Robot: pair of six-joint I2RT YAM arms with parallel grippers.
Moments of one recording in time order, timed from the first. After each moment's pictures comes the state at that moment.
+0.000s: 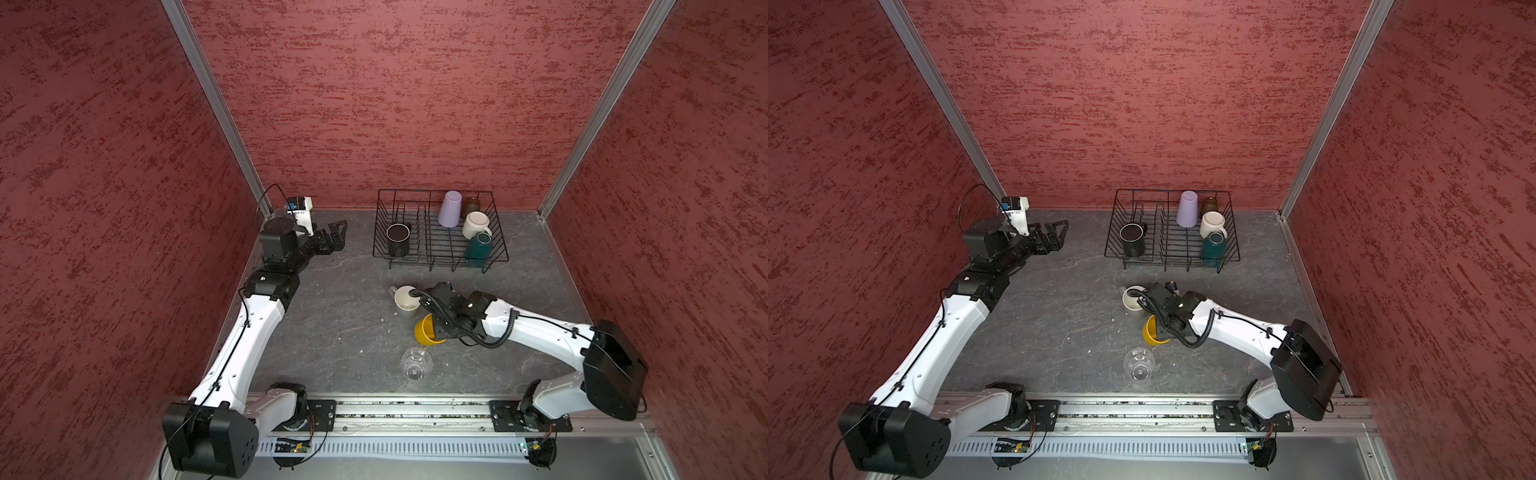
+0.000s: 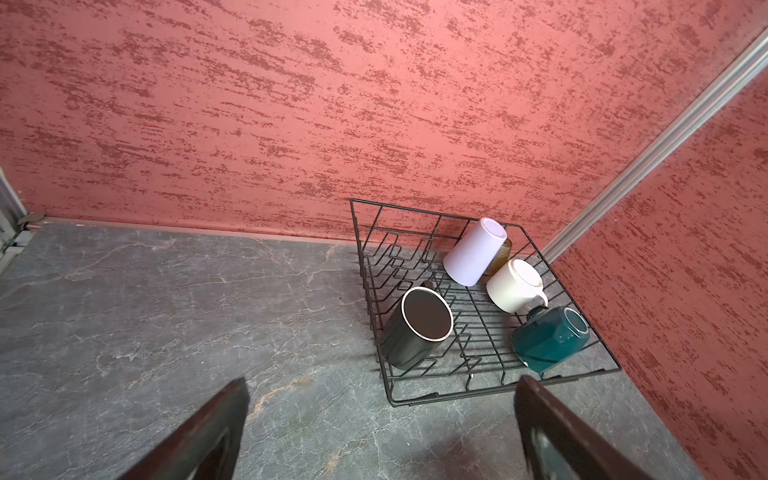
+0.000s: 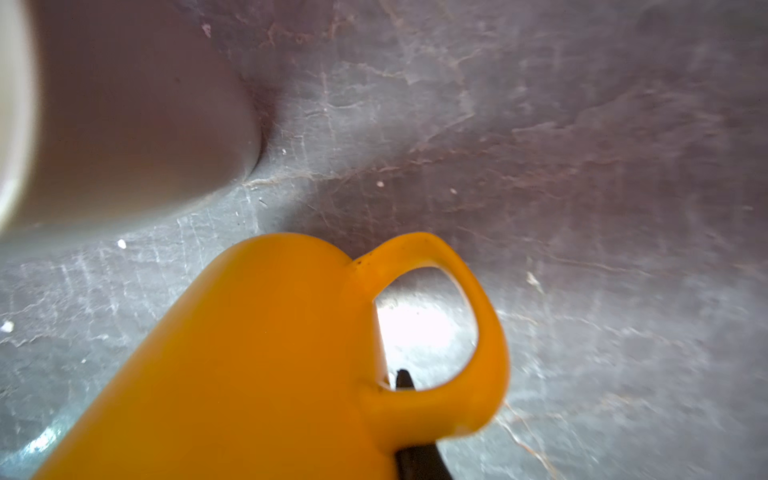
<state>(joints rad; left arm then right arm) -0.09 1.12 1.04 -0.18 0.24 -0.30 0.87 1.42 0.96 -0.81 0.14 0.77</state>
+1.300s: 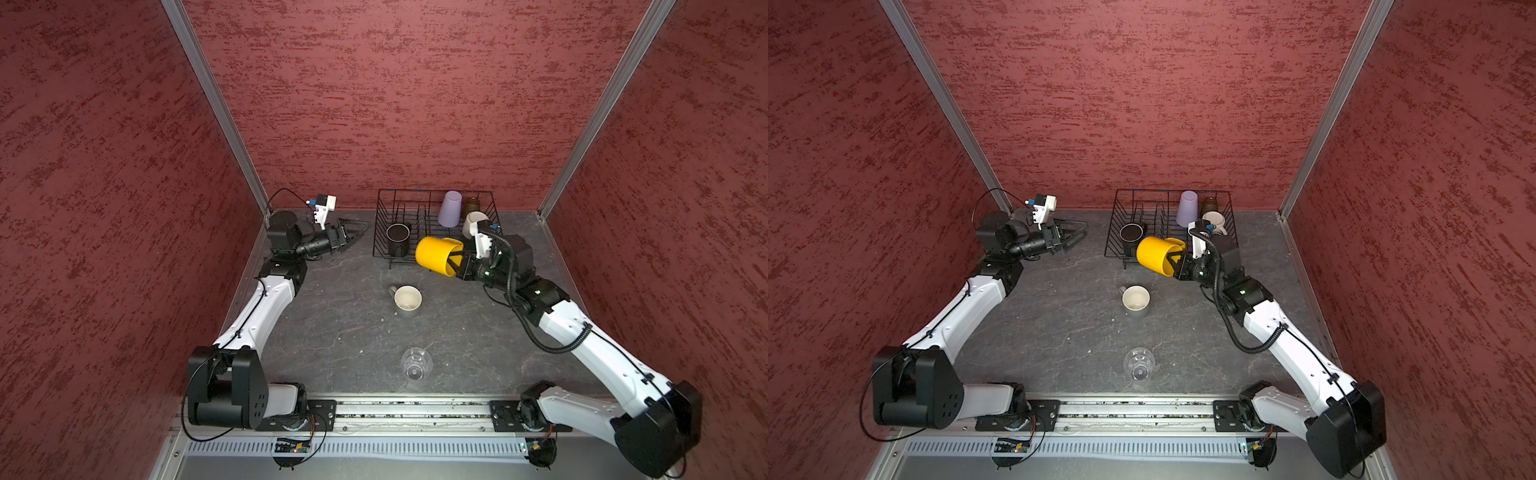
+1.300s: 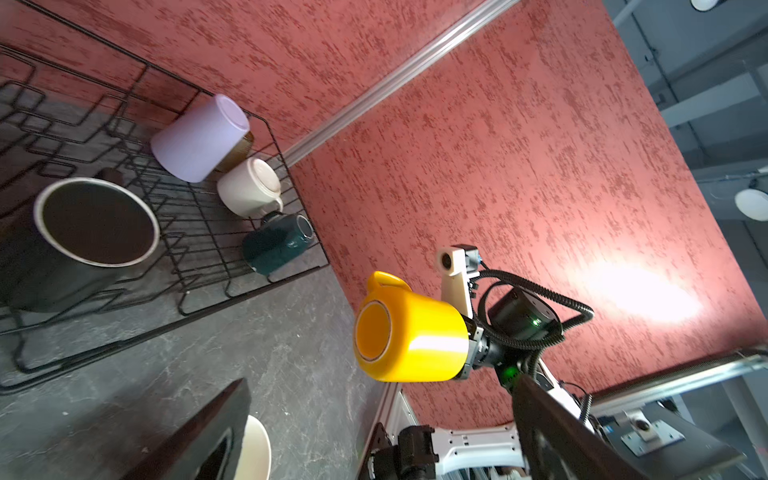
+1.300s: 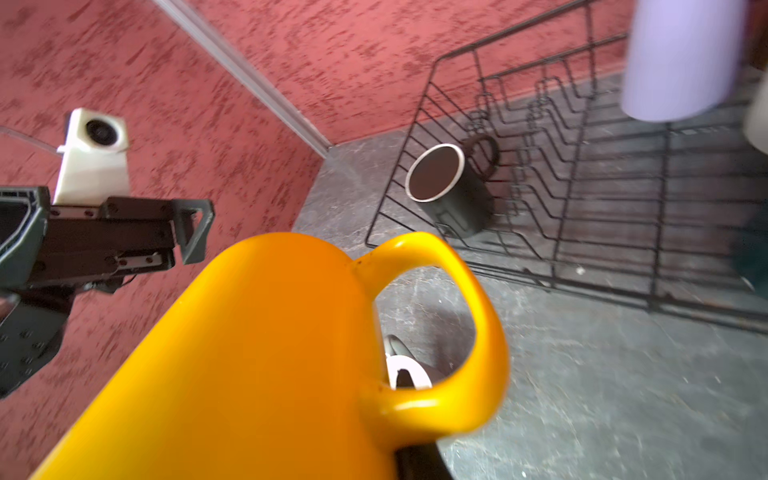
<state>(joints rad) -0.07 1.35 1.01 0.33 1.14 -1.00 0.45 1.16 0.99 -0.21 -0.34 0.57</state>
